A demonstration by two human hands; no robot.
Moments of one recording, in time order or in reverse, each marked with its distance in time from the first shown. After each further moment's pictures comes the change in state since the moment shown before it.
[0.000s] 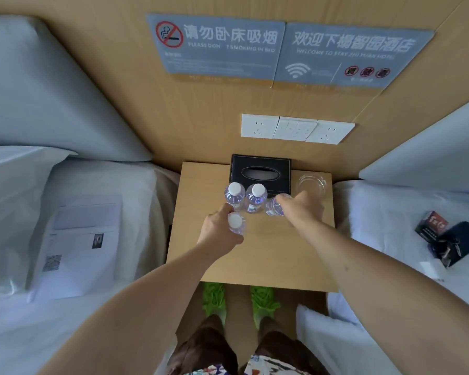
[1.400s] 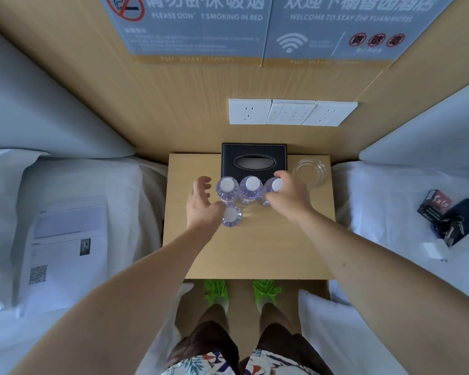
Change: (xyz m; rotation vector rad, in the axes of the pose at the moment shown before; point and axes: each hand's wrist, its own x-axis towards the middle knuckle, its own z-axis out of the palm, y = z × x) left_hand 0.042 0.004 -0.007 -0.429 0.197 -0.114; right_hand 0.023 -0.002 0.020 -0.037 -0.149 -0.190
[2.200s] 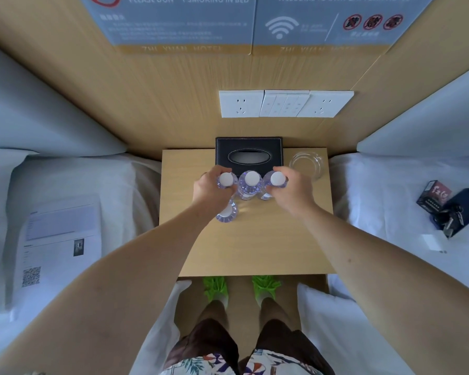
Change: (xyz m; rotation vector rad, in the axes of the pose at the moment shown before) left_hand 0.030 0.022 0.022 0.196 -0.116 0.056; right_hand 0.005 0.020 -0.006 0.150 0.069 -0.070
